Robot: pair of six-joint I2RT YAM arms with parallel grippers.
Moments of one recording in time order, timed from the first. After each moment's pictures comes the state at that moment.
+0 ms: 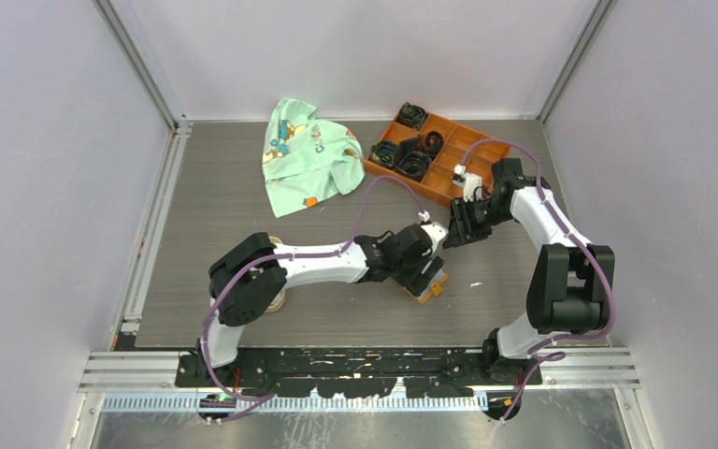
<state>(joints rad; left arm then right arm) -1.13 1.98 1.38 -0.25 -0.08 -0.30 -0.04 1.54 1.09 -0.90 -0.63 -0.31</state>
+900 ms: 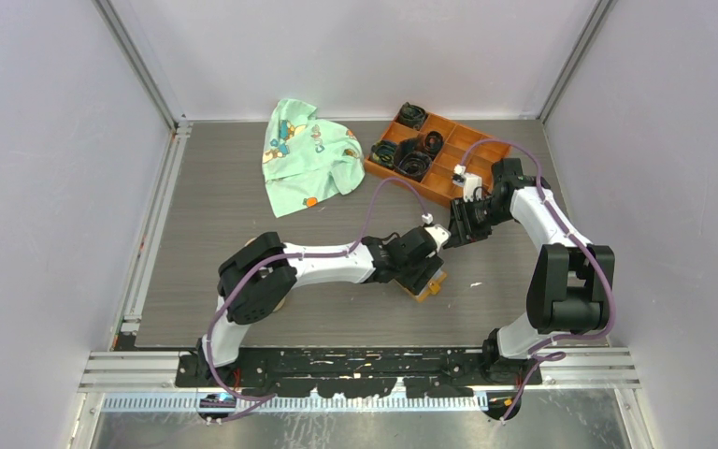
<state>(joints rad) -1.13 2.04 1.43 -0.27 -0.11 -0.29 -0.04 1.54 1.09 -0.90 -0.63 -0.31</state>
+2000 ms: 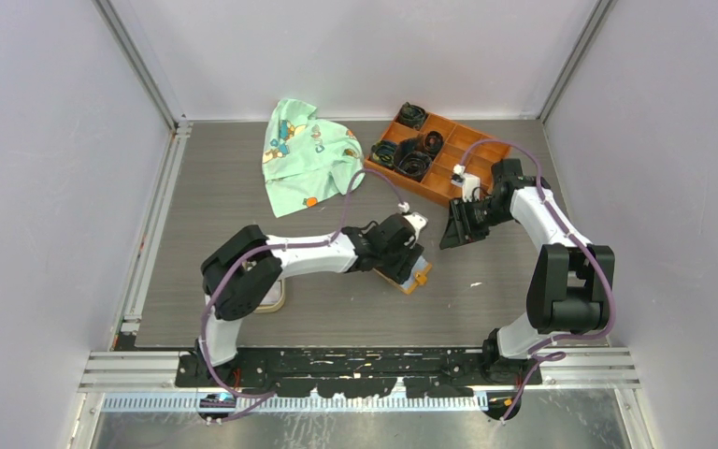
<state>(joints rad) -1.04 1.97 1.34 -0.27 -0.07 -0.31 -0.04 1.54 1.09 -0.91 -0.67 -0.32</state>
